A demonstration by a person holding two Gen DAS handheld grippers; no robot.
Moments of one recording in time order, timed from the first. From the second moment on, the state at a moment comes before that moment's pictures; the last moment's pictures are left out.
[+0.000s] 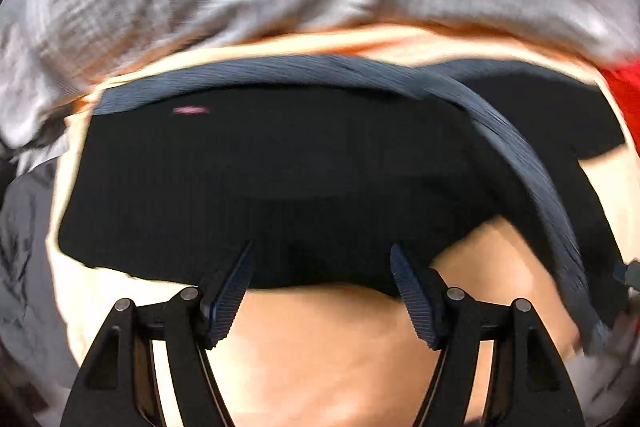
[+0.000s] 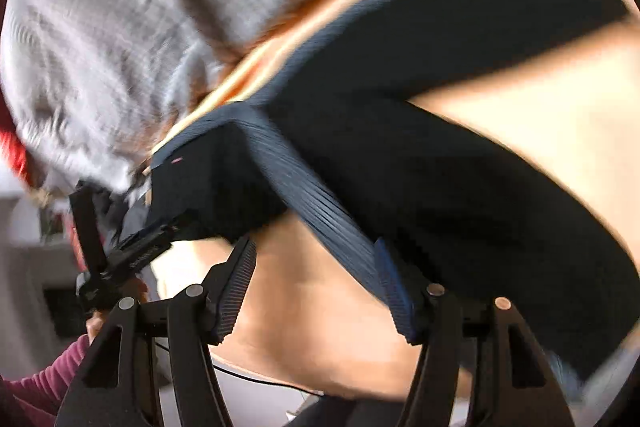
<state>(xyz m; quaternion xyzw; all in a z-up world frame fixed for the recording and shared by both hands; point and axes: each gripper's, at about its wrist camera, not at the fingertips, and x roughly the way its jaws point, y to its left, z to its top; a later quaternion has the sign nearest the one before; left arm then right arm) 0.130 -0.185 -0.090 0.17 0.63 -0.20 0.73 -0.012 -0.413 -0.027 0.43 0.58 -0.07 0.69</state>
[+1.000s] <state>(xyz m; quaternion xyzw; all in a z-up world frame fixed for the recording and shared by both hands) 0.007 -0.316 -0.141 0.24 0.66 -0.26 0.66 -0.238 -0.489 -0.080 0.52 0.56 -0.13 0.63</state>
